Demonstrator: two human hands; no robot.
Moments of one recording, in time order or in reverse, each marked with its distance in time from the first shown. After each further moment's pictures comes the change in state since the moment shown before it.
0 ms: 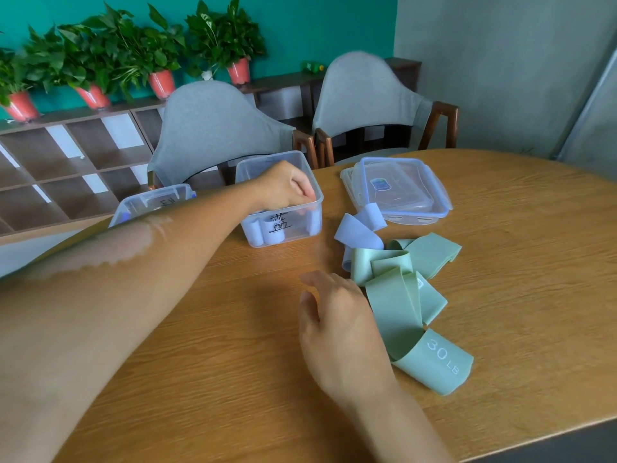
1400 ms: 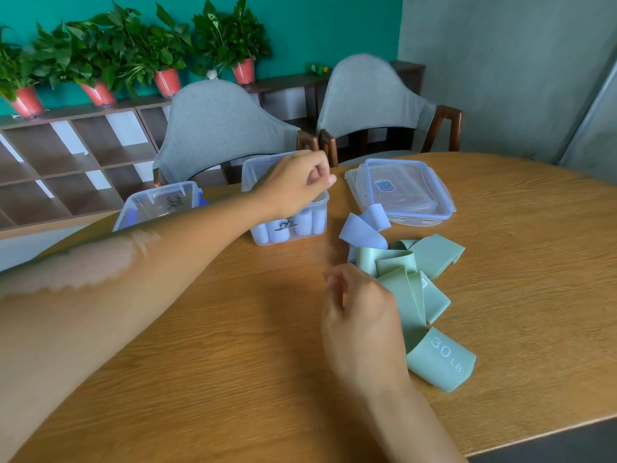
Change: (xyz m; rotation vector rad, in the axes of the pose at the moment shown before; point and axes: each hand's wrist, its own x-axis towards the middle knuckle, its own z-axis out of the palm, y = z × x) left_hand -0.022 0.017 0.009 0.166 0.294 0.352; right_hand 0.000 0.002 -0.005 0.044 0.180 0.115
